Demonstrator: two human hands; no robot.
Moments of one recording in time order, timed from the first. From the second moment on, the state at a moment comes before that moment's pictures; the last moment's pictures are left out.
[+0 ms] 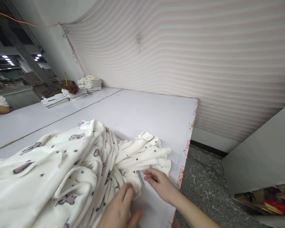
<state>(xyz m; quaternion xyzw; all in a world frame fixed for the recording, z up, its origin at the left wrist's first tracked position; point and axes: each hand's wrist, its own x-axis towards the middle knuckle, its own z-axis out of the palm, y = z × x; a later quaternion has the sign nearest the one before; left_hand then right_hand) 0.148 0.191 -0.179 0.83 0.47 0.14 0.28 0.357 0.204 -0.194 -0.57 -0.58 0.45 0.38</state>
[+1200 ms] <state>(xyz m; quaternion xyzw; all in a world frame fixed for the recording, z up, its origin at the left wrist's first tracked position) 0.177 0.218 -0.155 0.49 0.43 0.39 0.65 0.331 0.179 -0.165 -0.53 -0.62 0.28 0.51</state>
